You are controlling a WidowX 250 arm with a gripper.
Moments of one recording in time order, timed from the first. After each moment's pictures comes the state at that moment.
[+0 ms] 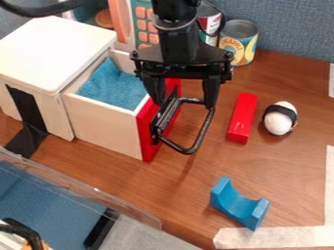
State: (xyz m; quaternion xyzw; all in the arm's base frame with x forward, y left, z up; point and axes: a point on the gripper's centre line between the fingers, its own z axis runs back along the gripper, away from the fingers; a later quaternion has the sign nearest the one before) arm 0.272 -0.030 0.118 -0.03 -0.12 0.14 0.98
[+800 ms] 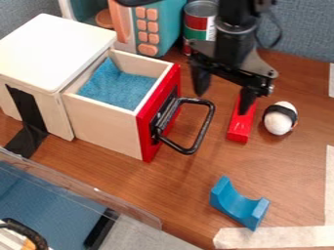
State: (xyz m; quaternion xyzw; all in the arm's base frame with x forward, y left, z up) arm 0.316 -0.070 0.098 0.03 -0.10 -0.07 0.99
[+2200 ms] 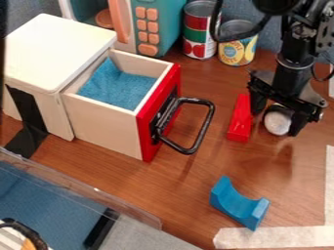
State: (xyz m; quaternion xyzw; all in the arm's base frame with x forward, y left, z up) arm 0.377 -0.128 0.032 0.00 -0.08 -0.13 0.99
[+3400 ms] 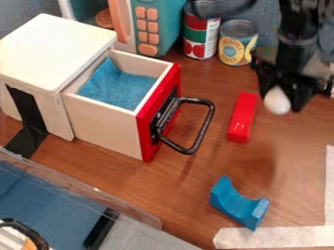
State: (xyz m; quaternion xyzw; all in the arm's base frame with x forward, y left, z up) arm 0.362 -0.128 0.090 -0.03 -0.15 -0.10 0.98
